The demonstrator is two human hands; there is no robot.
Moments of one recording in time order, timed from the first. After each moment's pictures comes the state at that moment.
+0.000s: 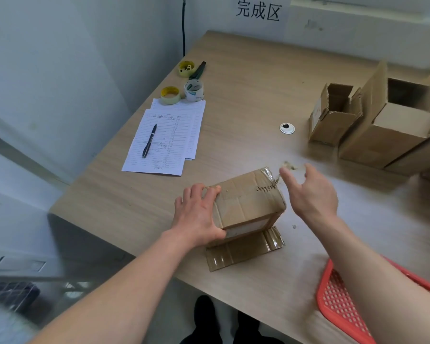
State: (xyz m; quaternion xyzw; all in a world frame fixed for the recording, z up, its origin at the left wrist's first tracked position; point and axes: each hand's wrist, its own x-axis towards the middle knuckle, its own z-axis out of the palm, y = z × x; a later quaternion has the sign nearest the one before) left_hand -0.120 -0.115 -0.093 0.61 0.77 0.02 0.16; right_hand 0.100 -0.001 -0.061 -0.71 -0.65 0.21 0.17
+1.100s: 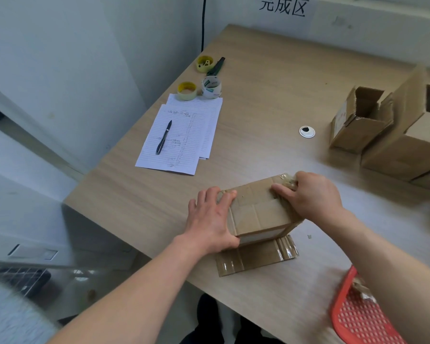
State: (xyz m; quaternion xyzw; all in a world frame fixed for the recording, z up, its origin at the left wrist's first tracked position) left_hand -0.122 -0.116 -0.097 0.62 0.77 0.03 0.17; right_hand 0.078 0.035 -0.083 -0.58 -0.81 0.11 0.05
